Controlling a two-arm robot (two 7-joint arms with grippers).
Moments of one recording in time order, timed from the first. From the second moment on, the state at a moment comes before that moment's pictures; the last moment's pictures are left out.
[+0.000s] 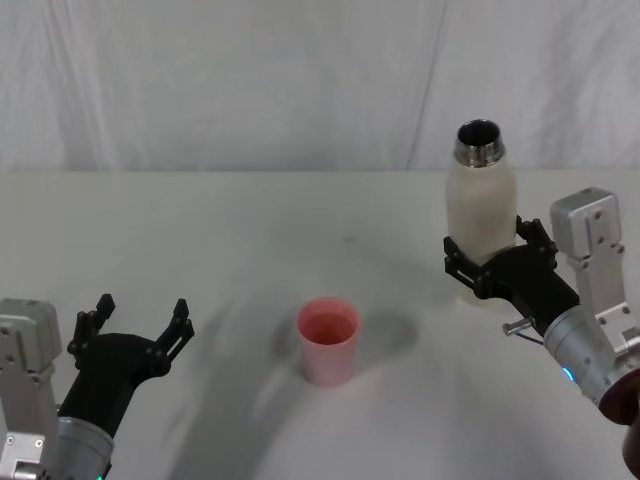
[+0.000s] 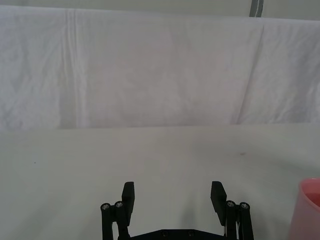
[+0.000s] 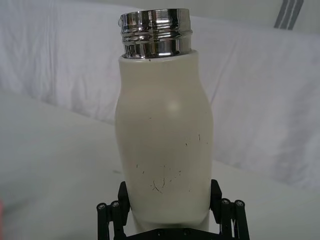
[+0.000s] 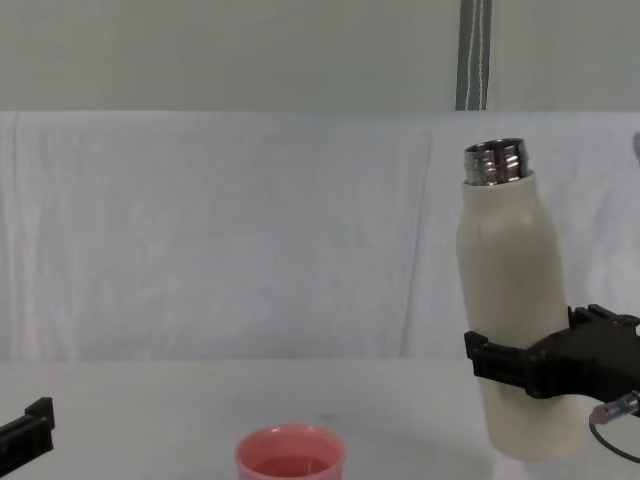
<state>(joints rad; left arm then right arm) 0.27 0.24 0.04 -1.85 -0.25 -0.02 -0.02 0.15 0.19 -0.26 -1.58 0.05 0.06 0.18</state>
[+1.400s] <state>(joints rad) 0.27 0.24 0.04 -1.85 -0.25 -0.02 -0.02 0.09 0.26 -0.32 -1.79 -0.36 0.17 0.18</state>
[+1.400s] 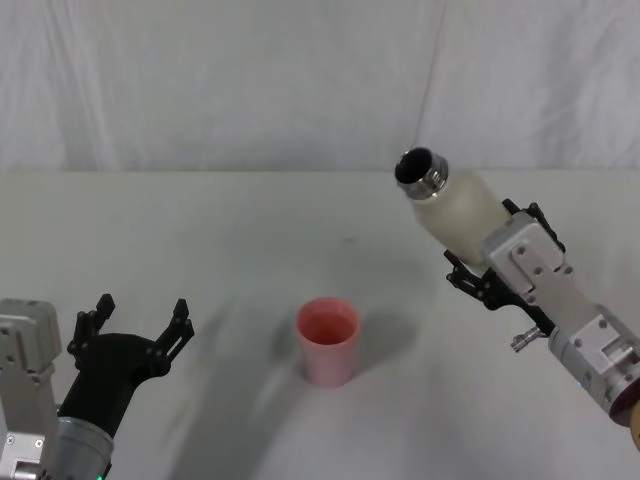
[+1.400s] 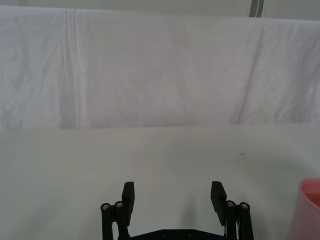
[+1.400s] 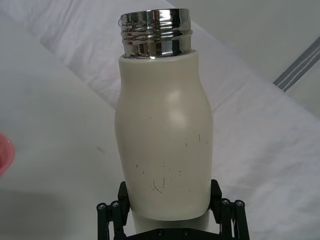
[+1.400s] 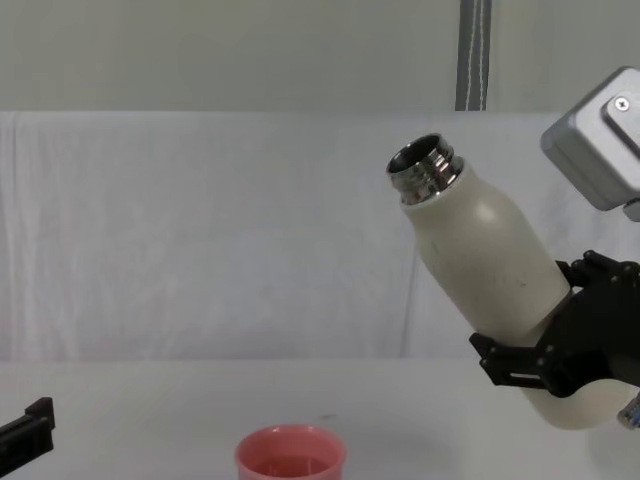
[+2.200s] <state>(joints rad) 0.27 0.24 0.04 -1.85 -0.25 -0.02 -0.02 0.10 0.28 -0.35 -1.79 -0.57 0.20 0.17</state>
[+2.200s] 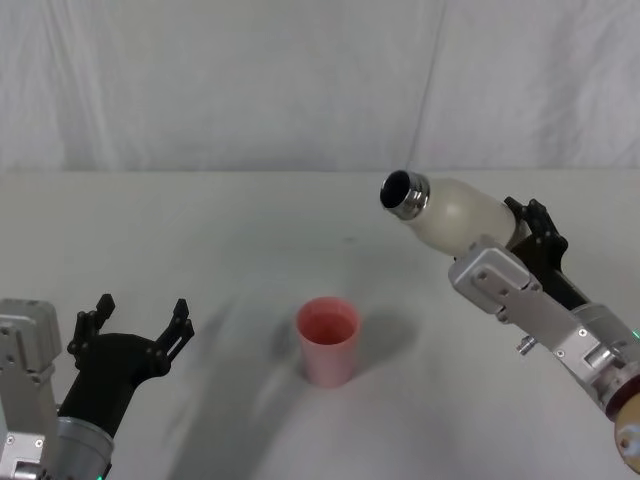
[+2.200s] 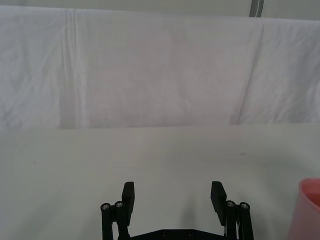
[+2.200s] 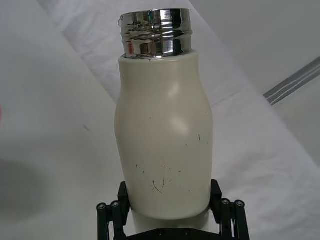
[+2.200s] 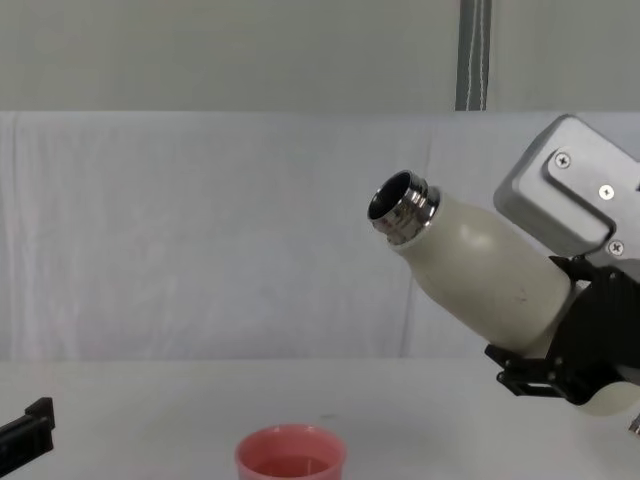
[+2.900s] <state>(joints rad) 0.27 0.24 0.04 -1.85 -0.25 -0.02 -0.02 0.08 0.30 -0.39 -1.79 -0.72 0.19 0.16</state>
